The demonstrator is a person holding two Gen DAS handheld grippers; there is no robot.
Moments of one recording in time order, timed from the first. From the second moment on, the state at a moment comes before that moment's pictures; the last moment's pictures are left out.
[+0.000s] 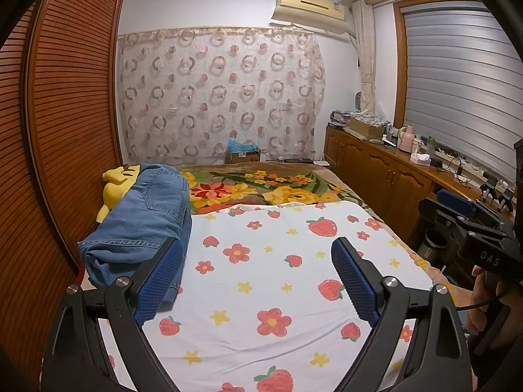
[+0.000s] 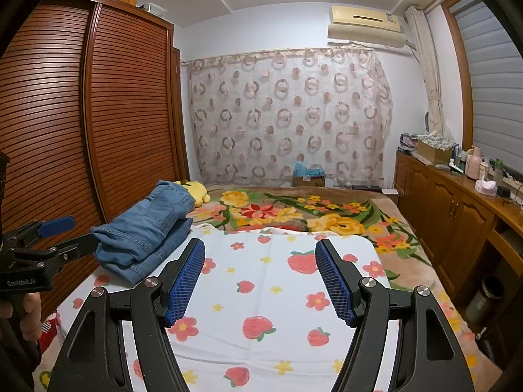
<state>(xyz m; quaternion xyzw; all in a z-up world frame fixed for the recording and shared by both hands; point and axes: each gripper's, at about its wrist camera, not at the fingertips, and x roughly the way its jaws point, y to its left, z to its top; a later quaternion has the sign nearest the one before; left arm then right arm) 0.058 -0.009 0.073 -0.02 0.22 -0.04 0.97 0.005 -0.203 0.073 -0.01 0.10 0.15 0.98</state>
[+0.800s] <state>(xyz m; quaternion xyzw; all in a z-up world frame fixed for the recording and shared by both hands) 0.058 -0.010 0.073 -0.02 0.22 -0.04 0.97 0.004 -0.203 0.073 -0.01 0.10 0.15 0.98</state>
